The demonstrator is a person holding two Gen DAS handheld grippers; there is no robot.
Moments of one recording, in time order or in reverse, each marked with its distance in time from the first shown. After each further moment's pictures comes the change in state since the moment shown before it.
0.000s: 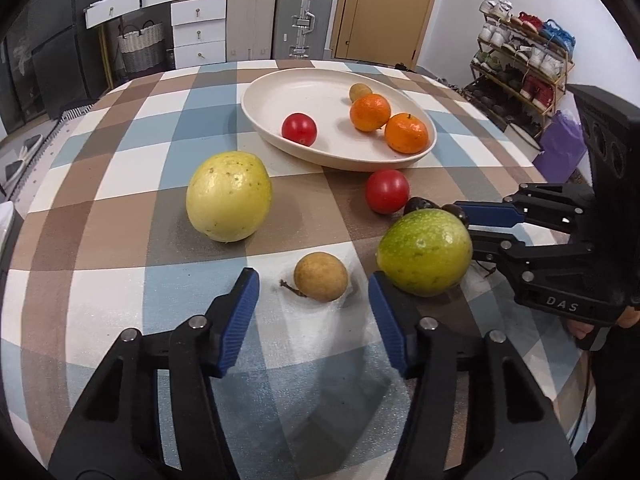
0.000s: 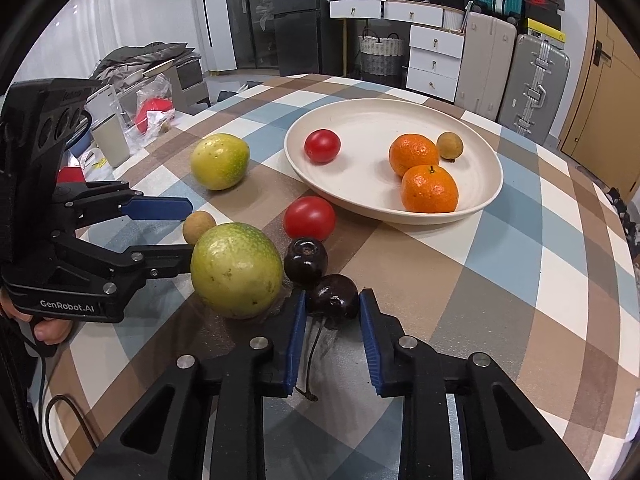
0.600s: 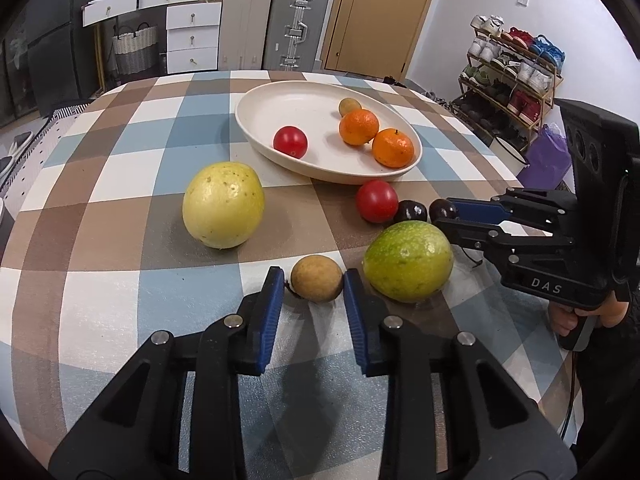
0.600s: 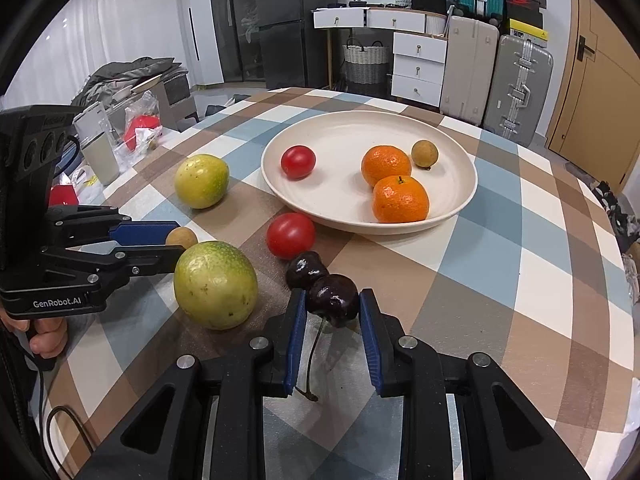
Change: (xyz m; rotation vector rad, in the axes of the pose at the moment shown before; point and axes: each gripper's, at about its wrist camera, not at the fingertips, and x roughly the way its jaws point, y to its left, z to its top) left arm -0.010 0.002 -0.001 -0.015 -0.047 -0.047; right arm -0.008 -0.015 0.001 0.045 -0.039 -0.022
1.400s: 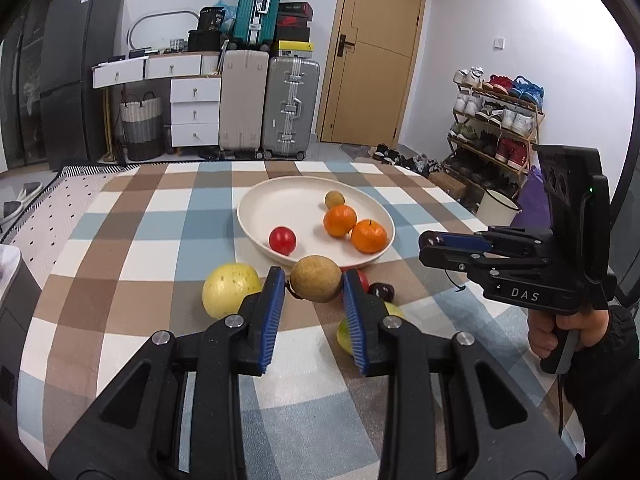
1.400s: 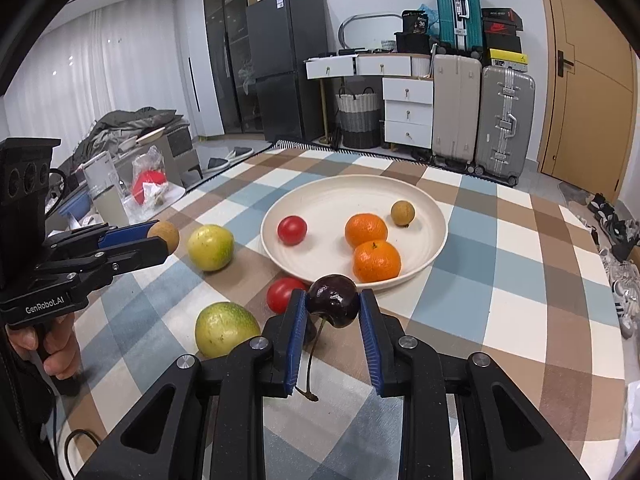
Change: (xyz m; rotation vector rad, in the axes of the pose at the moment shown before) left arm -0.061 -0.017 0.014 0.048 -0.284 0.014; right arm -0.046 -0.016 0.008 0.058 -0.202 0.019
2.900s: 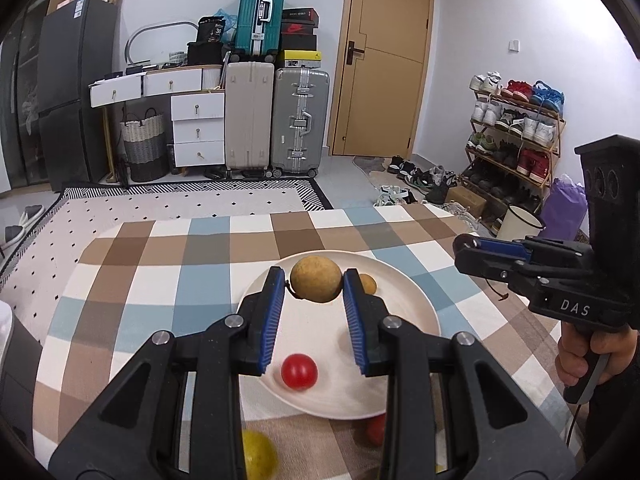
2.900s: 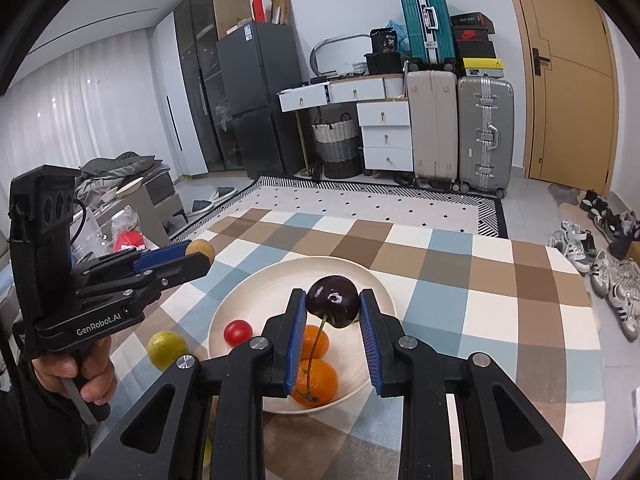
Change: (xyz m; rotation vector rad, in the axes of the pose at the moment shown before) left arm 0.112 0.012 0.105 0.031 -0.023 0.052; right arm 0.025 -0.067 0.088 0.093 -0.079 -0.021
